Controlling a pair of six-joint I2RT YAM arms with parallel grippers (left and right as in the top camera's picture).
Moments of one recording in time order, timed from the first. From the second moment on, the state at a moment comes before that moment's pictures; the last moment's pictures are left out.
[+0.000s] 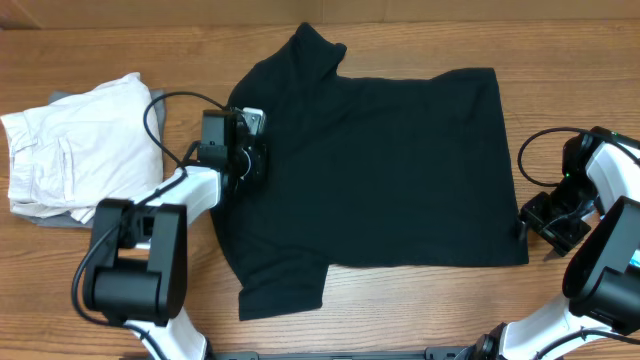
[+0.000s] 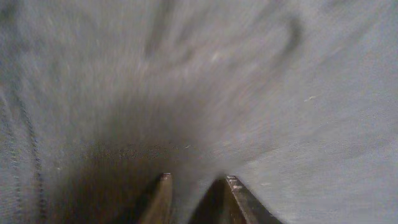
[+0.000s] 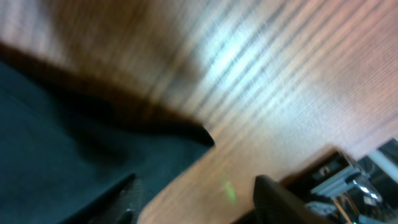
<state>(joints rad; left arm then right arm) -0.13 1.89 0.95 0.00 0.22 0.01 -0.43 1.86 1.24 -1.32 0.09 0.52</state>
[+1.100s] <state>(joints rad) 0.05 1.93 1.42 -0.53 0.19 -0.04 -0.25 1.86 1.11 -0.75 -0.39 0.28</state>
